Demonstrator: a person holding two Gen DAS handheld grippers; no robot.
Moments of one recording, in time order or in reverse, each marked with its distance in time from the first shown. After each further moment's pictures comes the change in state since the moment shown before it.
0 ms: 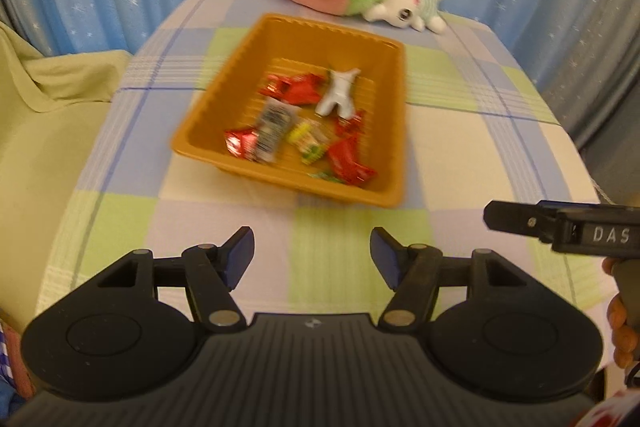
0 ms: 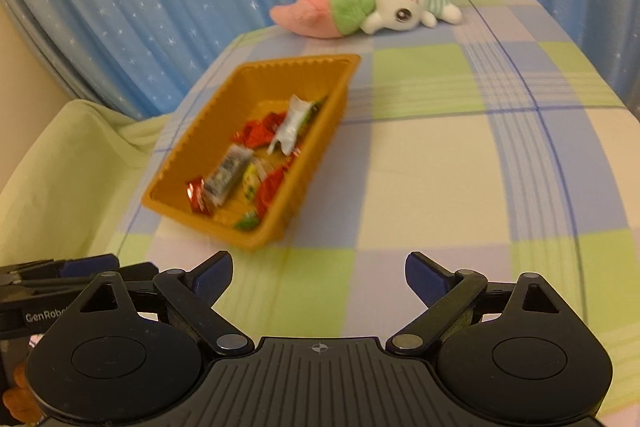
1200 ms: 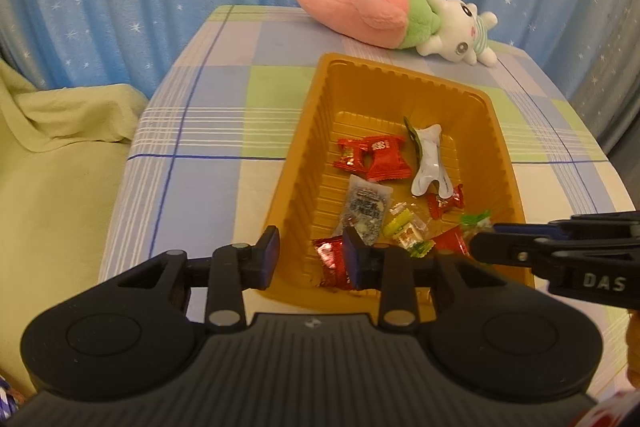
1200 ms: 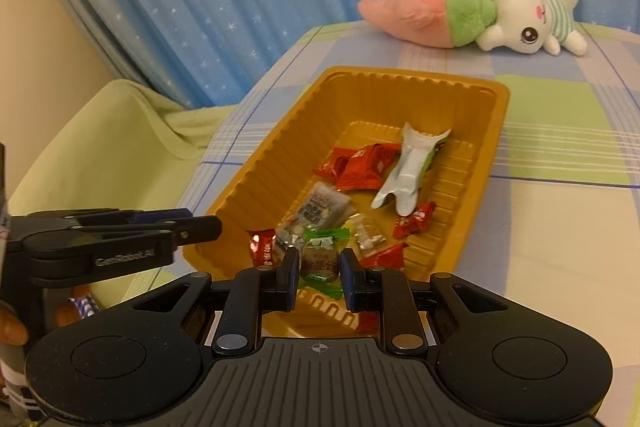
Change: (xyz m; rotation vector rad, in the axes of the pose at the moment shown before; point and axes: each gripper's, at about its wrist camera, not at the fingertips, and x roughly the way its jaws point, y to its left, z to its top) left arm 0.079 0.098 0.079 0.027 -0.063 0.011; right arm 0.118 0.077 0.060 -0.124 0.009 0.148
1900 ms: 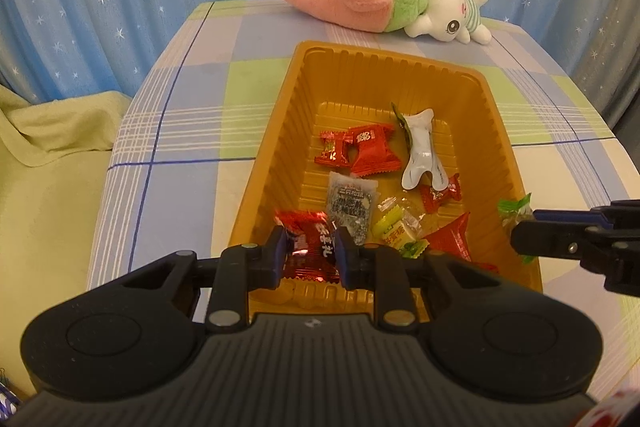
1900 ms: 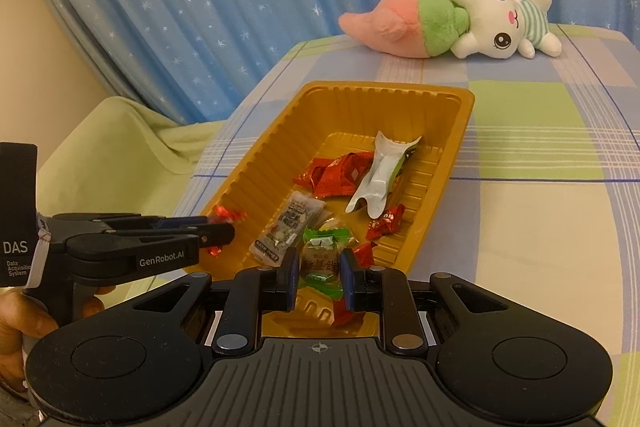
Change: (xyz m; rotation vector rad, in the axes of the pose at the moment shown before) left arm 0.027 -0.024 0.005 0.074 0.032 0.016; right arm -0.027 -0.019 -0.004 0.035 -0.046 -0.015
